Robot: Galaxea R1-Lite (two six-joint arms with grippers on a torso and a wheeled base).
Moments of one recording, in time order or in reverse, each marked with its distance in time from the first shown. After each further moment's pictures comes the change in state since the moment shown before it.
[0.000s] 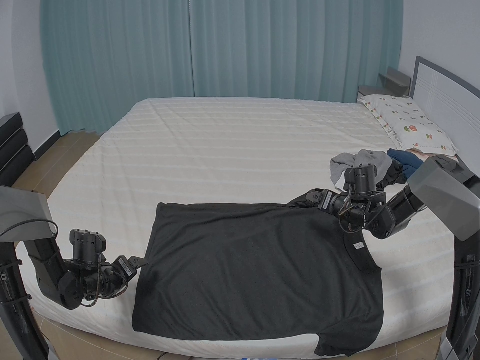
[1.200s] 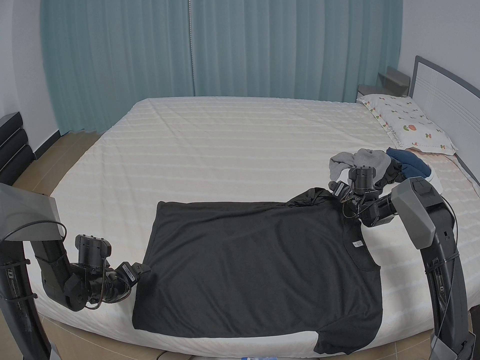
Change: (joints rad) left arm -0.006 0.063 -0.004 -0.006 0.002 -0.006; right arm -0.169 0.418 -0.614 0.097 -0.155 0.008
